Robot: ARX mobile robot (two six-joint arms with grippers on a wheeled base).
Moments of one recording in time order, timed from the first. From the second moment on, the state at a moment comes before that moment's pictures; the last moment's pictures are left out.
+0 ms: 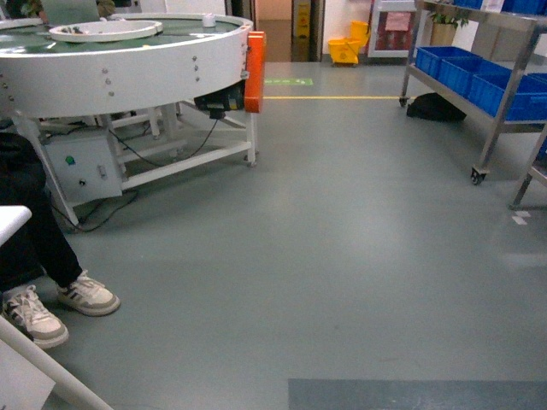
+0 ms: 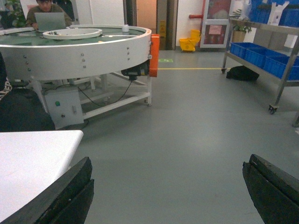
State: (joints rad) left arm 0.00 0.01 0.01 0.00 0.00 0.00; right arm 0.04 0.56 0.12 0.17 0.02 0.08
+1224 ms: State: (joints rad) left arm 0.00 0.01 0.01 0.00 0.00 0.00; right arm 0.05 0.56 0.12 0.17 0.02 0.08
